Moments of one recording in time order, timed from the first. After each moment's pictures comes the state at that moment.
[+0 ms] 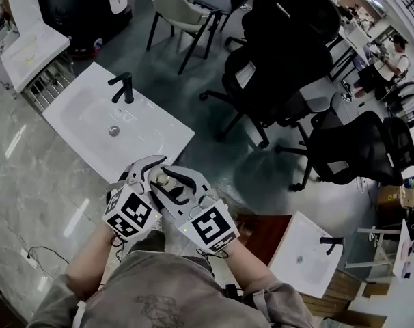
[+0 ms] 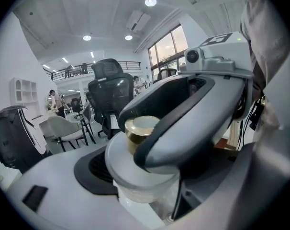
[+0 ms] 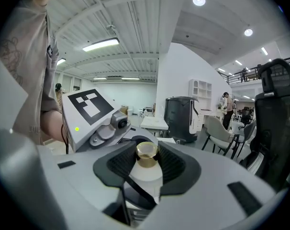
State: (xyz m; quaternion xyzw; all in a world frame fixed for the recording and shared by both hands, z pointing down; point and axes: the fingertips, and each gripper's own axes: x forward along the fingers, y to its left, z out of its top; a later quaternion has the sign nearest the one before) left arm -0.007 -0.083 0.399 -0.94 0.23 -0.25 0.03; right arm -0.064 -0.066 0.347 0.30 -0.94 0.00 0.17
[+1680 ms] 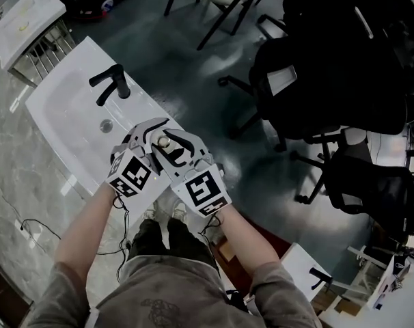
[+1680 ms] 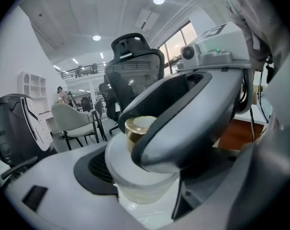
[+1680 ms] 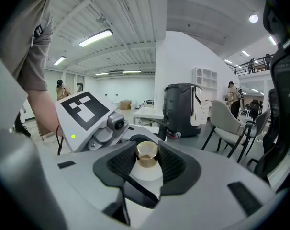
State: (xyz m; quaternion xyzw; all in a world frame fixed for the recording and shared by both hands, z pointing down) left arm 0.005 -0.329 0.520 -0.93 0.29 -0.23 0.03; right arm -0.051 -0.307 0.473 0.25 -0.95 0.01 0.20
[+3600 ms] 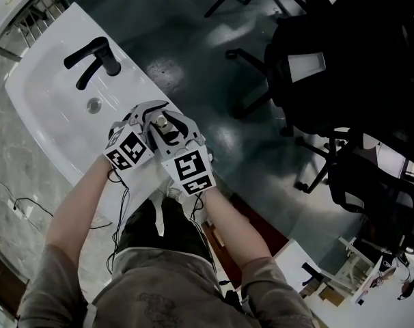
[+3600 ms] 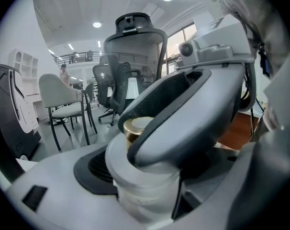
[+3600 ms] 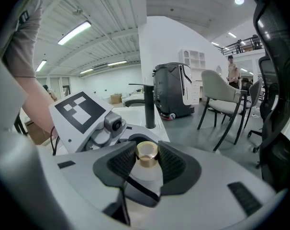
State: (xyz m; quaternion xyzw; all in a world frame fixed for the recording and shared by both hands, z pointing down) left arm 0.008 -0.365 0.658 -0.94 0.23 -0.25 -0.02; right arm -0.049 -0.355 0.611 0.30 -0.92 0.11 0.23
